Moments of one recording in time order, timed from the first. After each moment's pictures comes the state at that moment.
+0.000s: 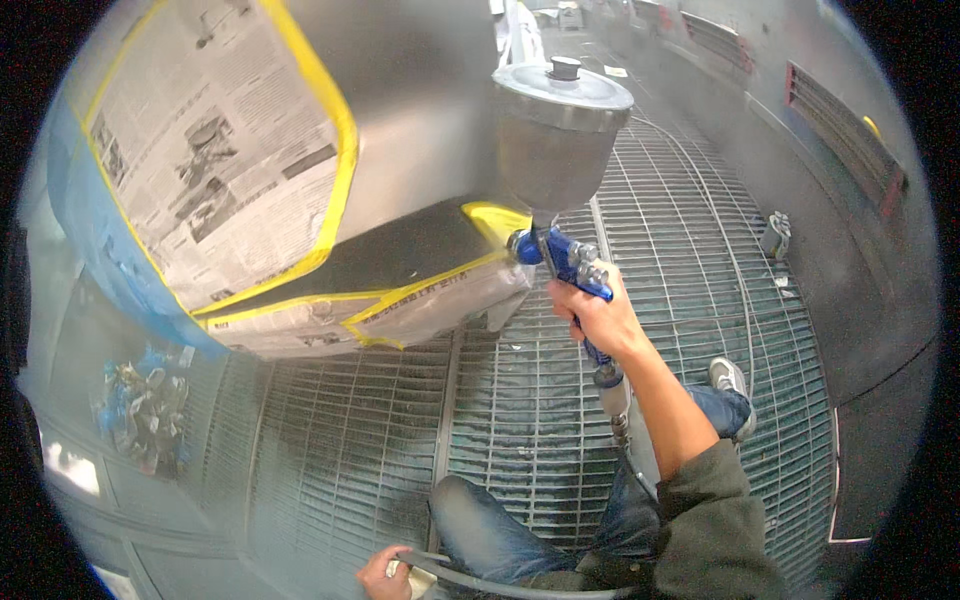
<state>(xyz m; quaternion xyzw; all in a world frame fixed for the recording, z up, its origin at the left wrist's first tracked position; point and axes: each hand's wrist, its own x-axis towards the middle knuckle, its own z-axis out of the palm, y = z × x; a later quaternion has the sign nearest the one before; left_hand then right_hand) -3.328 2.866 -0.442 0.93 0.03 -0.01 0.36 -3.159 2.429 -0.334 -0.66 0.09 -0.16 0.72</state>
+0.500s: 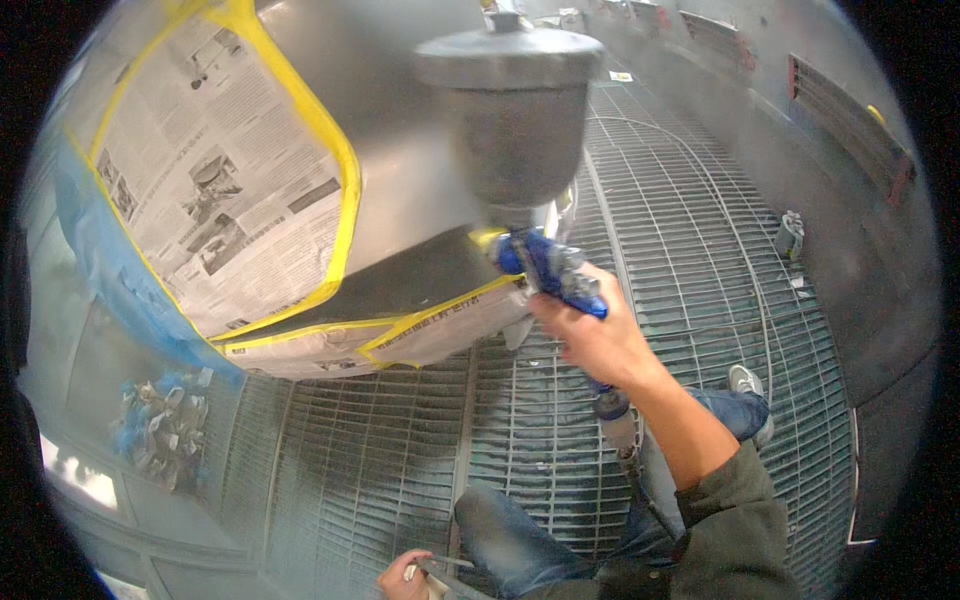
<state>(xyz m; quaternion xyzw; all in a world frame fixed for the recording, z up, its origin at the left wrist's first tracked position) -3.309 2.846 -0.428 0.92 0.00 0.02 0.38 -3.167 2.448 -0.278 -0.68 0.07 -0.14 0.71</state>
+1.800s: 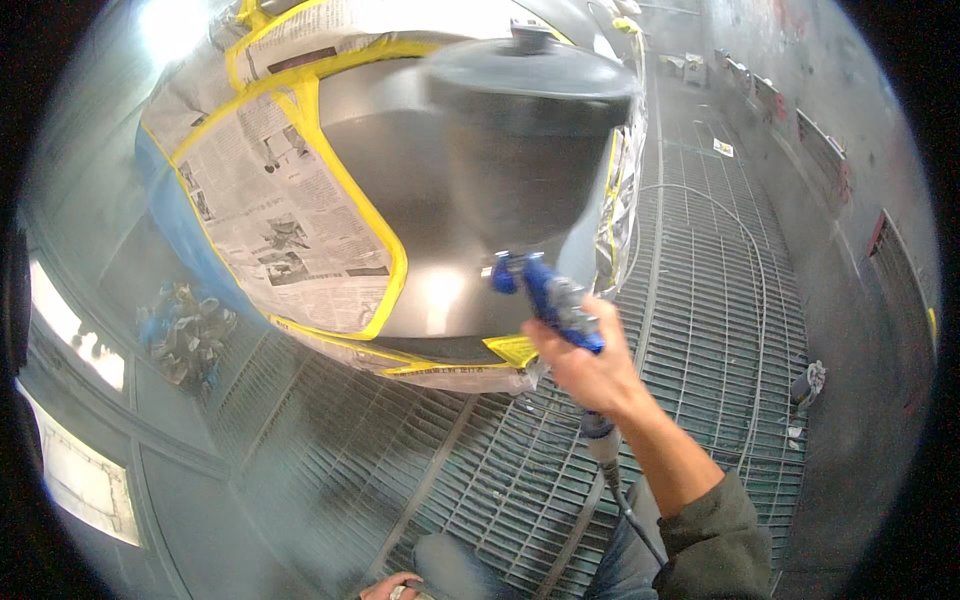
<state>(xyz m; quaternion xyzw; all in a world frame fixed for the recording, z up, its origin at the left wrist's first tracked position) -3.379 2.664 -0.296 0.91 0.14 0.05 0.39 -3.097 2.336 -0.141 -0.71 -0.09 -0.05 0.69</state>
